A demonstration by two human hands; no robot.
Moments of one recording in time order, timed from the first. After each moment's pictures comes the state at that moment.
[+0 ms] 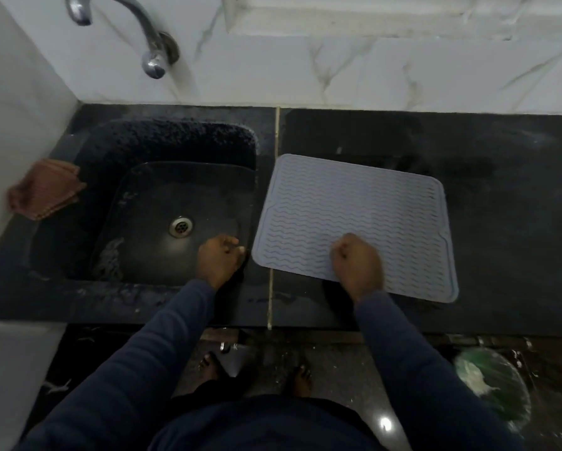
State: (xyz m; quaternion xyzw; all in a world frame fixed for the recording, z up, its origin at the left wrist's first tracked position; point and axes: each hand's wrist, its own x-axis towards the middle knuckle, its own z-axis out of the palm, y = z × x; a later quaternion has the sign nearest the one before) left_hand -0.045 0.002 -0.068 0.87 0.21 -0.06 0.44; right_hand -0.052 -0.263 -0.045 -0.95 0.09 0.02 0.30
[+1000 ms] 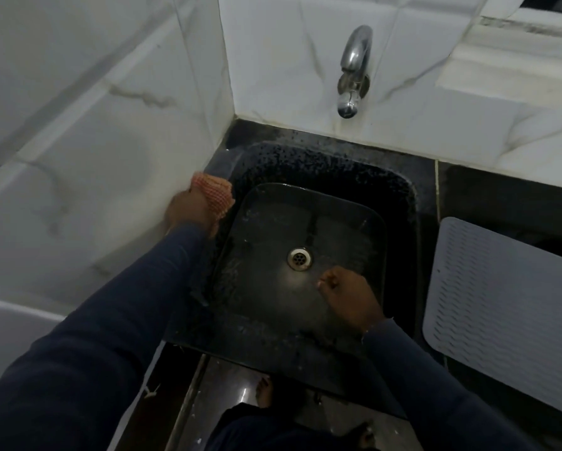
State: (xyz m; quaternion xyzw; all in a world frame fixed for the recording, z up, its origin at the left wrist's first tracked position) left_hand 0.057 0.405 -0.043 0.95 0.30 -0.03 0.08; right_hand -0.003 0.063 -0.034 -0.93 -0.09 0.19 0.31
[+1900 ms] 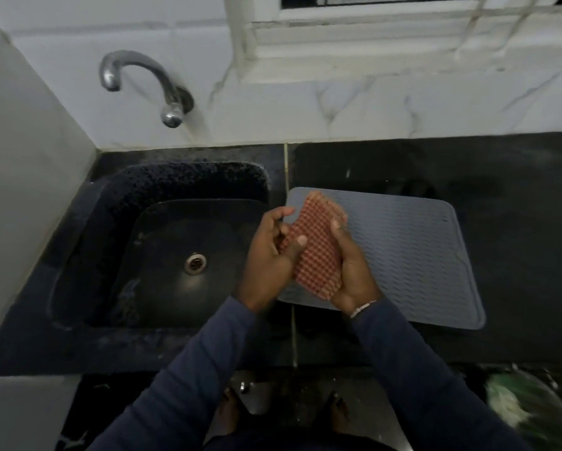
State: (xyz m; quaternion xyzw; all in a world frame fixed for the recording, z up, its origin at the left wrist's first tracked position) left_hand -0.035 -0.045 0.059 0.73 -0.02 0.03 0.68; right_hand -0.022 -0.181 0.023 -0.31 0.08 0.22 0.92
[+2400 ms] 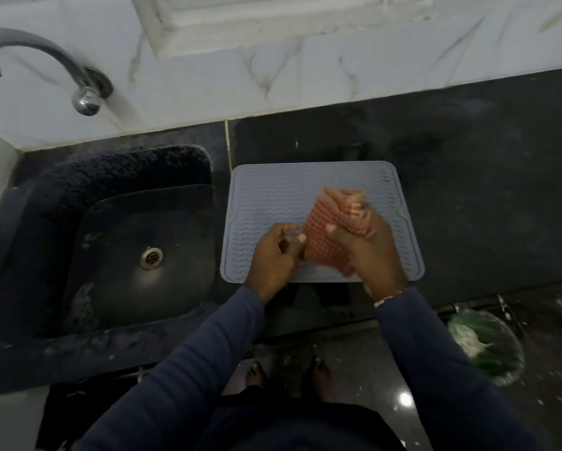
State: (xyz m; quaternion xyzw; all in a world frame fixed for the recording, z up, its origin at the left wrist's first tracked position) left_hand -0.042 -0.147 -0.012 0.76 0.00 -0.09 0.64; right_hand -0.067 -0.307 0.035 -0.67 0.08 -0.06 0.74
